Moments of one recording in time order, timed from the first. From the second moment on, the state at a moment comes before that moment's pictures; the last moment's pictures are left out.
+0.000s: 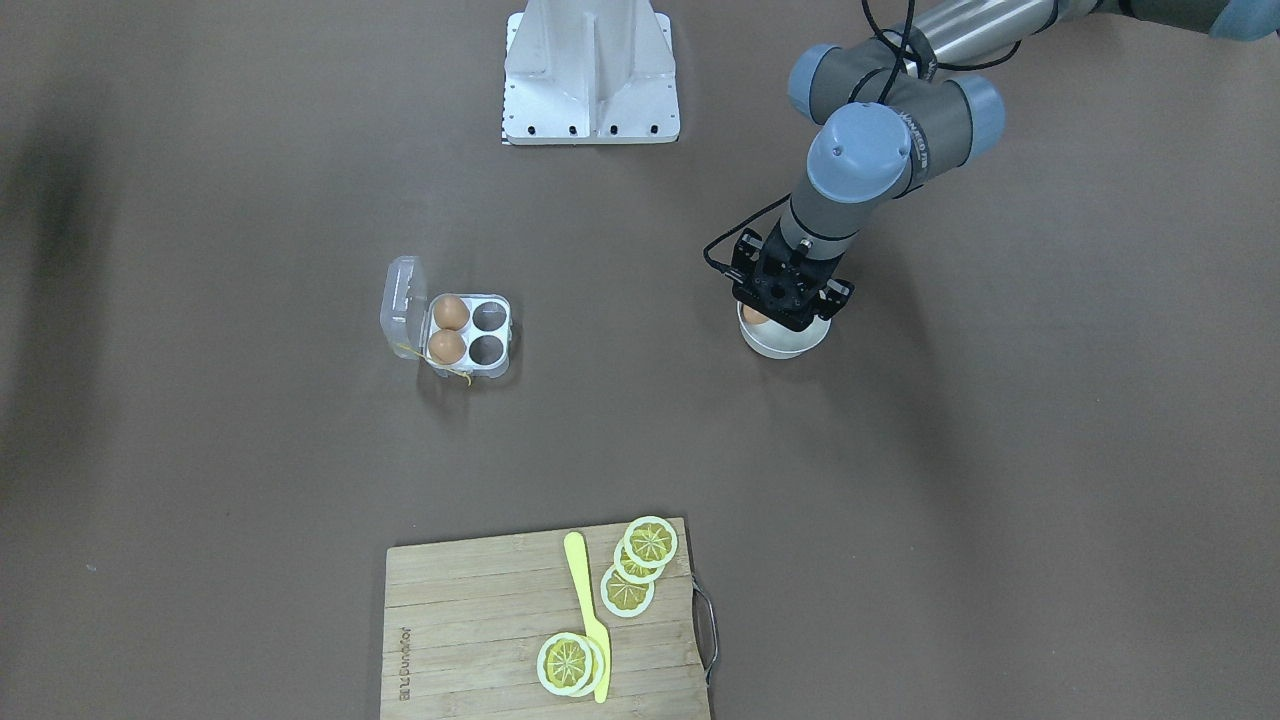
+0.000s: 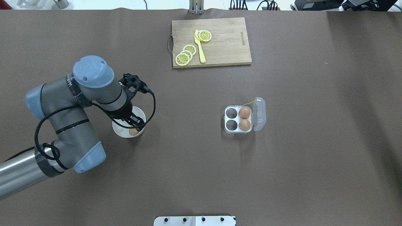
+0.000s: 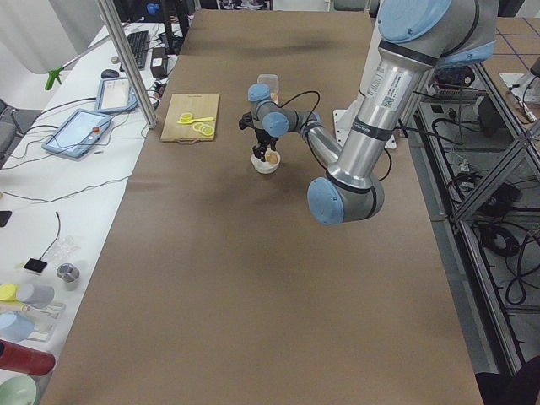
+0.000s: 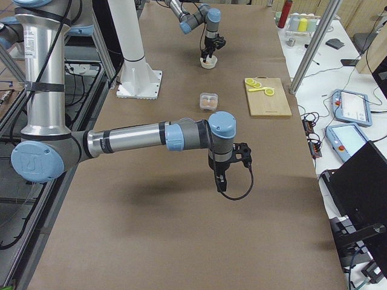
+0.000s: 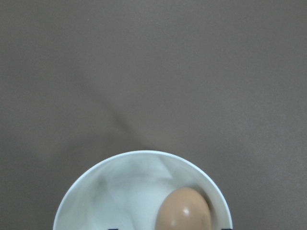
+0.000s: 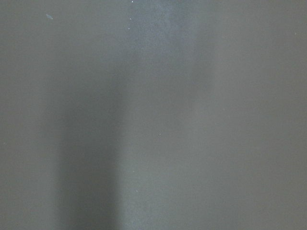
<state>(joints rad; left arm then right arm) -0.63 -2.05 -1.70 -1.64 -2.08 -0.50 1.51 -1.62 1.81 -1.62 2.27 -0.02</state>
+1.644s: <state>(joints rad) -0.61 -2.06 -1.67 -1.64 -2.08 -0.50 1.51 -1.62 1.81 -1.62 2.27 -0.02</state>
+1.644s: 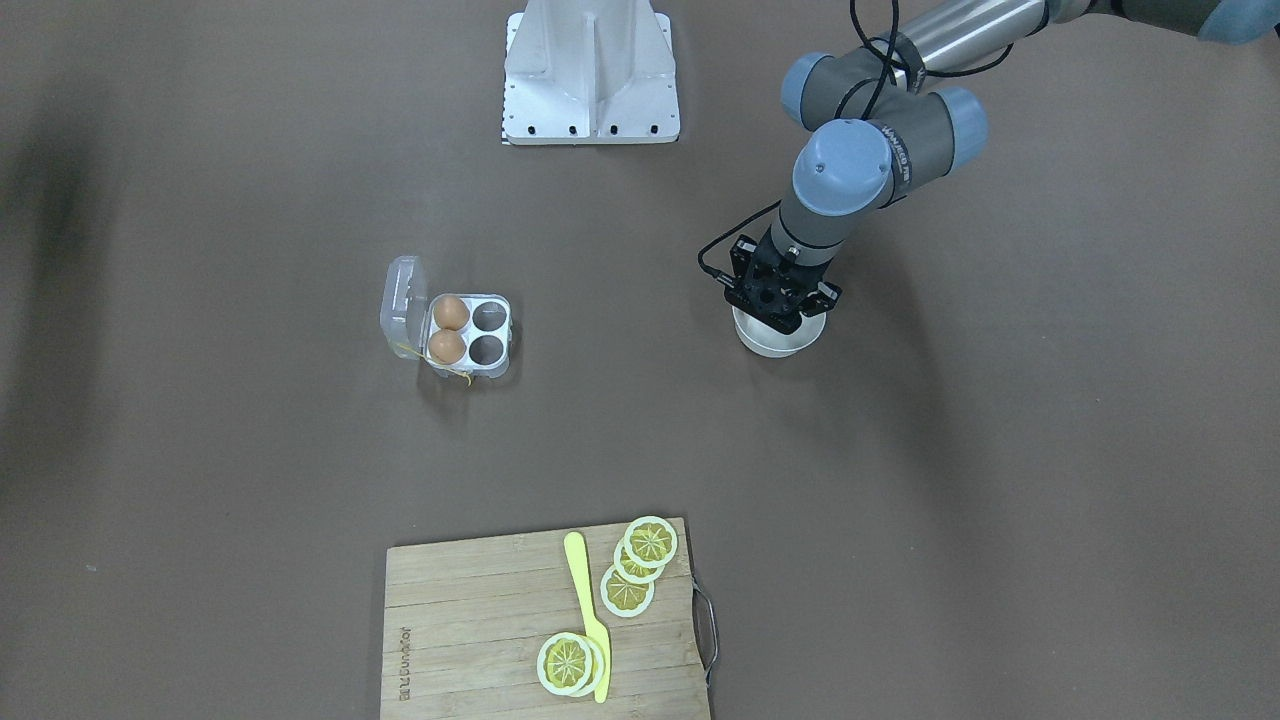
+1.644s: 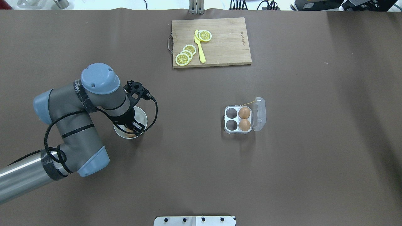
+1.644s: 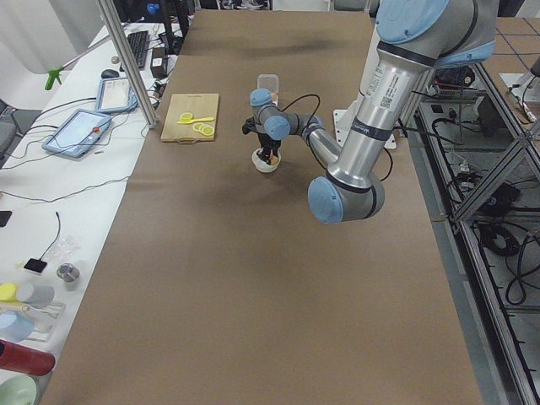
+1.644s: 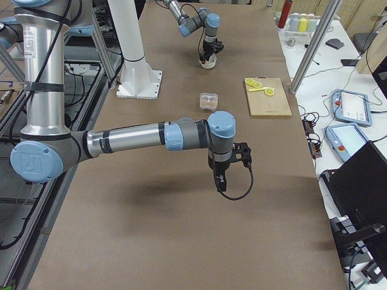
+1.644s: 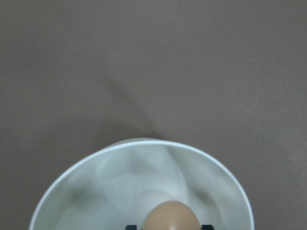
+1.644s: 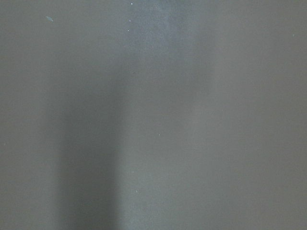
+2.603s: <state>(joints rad) -0.69 -2.14 -1.72 -1.68 -2.08 -0.56 1.51 -1.62 1.81 -1.62 2.28 -0.02</state>
